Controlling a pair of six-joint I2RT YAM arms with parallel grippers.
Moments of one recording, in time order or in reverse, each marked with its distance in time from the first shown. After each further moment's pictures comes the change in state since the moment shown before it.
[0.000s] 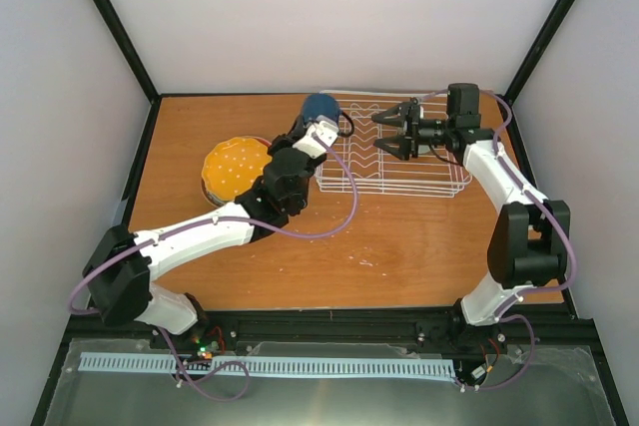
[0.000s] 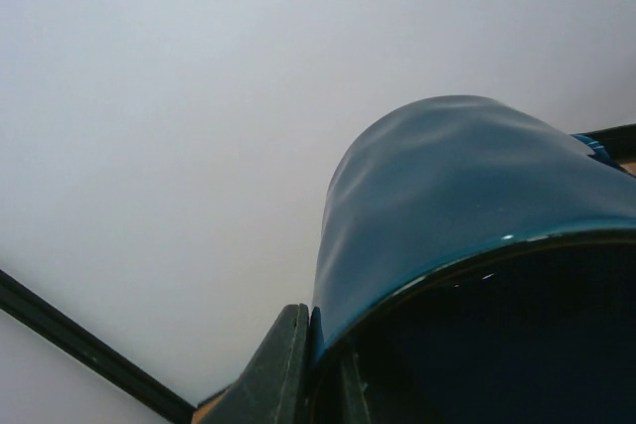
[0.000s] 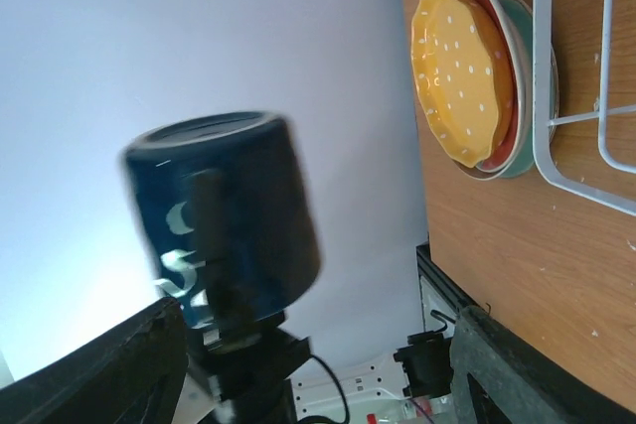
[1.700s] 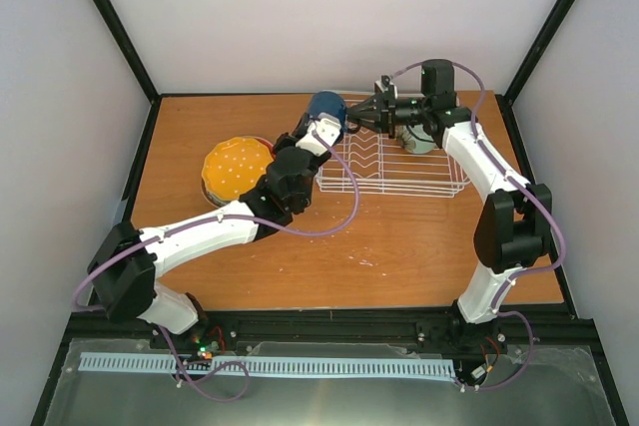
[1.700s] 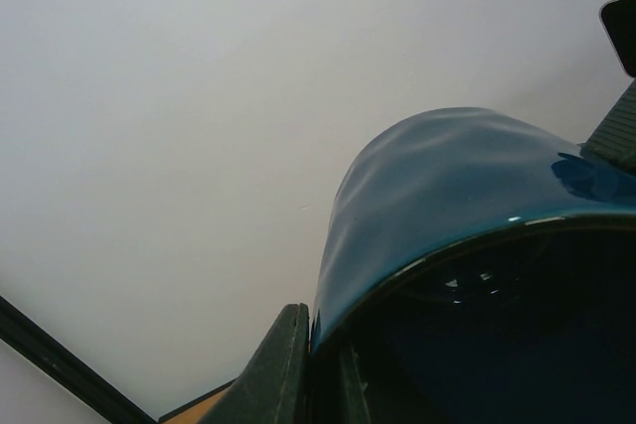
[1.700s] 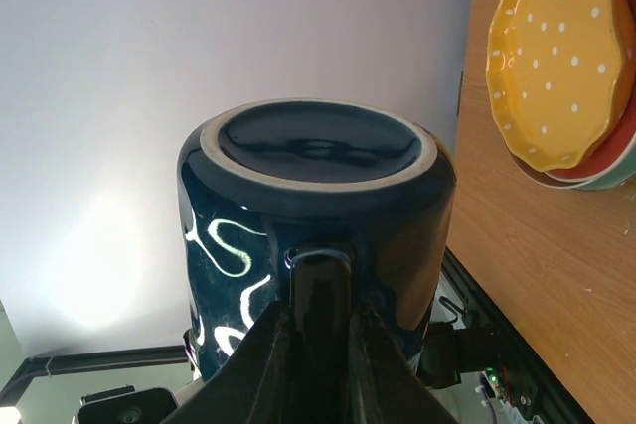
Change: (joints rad) left arm -0.014 0.020 0.019 0.081 0.037 -0.039; right arm 0.137 0.140 0.250 0.027 -0.035 0.012
